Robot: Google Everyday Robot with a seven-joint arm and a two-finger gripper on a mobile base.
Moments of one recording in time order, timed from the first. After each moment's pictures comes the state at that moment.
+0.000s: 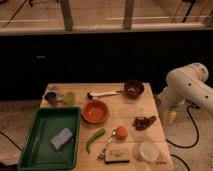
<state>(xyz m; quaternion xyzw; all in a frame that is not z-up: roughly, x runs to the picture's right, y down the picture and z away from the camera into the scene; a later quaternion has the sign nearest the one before) 0.292 0.111 0.681 -0.28 0.02 0.03 0.96</state>
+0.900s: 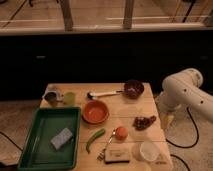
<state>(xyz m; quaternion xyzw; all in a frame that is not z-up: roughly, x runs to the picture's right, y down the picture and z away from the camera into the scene) 0.278 0.138 0.703 -0.28 0.02 0.00 0.96</state>
